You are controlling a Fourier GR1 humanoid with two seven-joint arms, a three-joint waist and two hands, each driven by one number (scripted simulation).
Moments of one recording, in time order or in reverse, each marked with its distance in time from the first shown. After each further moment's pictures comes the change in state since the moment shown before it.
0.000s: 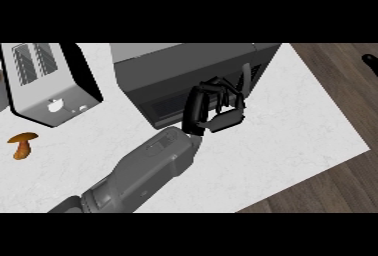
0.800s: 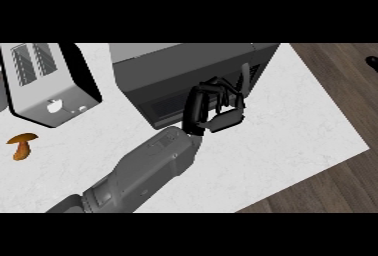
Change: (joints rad) left arm -0.012 0.000 -0.022 0.020 0.049 0.001 -0.051; right arm -0.009 -0.045 0.016 0.003 -0.090 0.056 0.043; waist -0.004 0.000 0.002
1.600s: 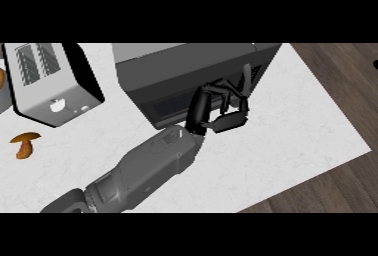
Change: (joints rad) left arm -0.051 -0.001 -0.086 0.059 0.004 0.031 0.032; right arm -0.009 -0.038 0.017 -0.002 -0.103 0.075 0.020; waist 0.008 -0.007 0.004
